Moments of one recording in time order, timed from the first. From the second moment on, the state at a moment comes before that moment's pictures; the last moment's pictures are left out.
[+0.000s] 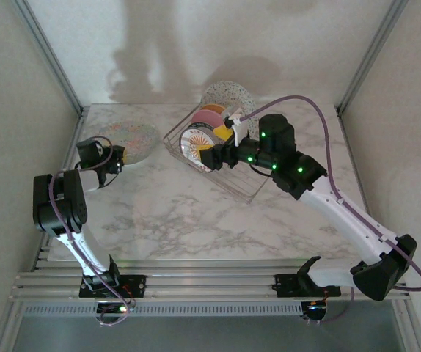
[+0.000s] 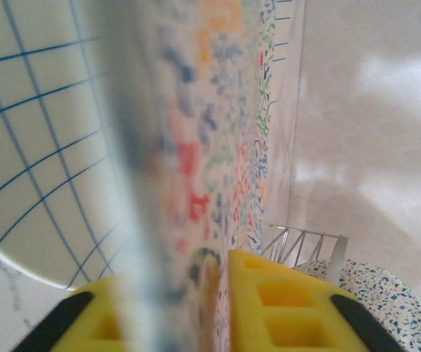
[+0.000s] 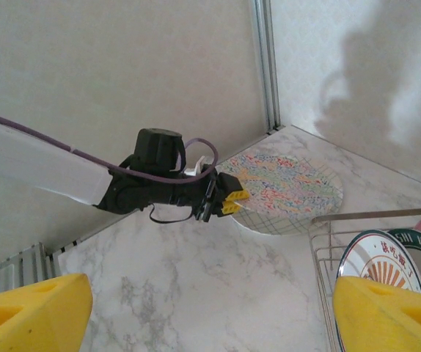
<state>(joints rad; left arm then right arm) 0.26 1.82 0.88 0.37 0.49 -1.30 0.73 1.28 1.35 -0.29 -0.37 0.12</state>
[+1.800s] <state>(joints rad) 0.26 1.83 1.07 -0.14 0.40 -1.18 0.73 1.28 1.36 -0.29 -0.36 0.12</state>
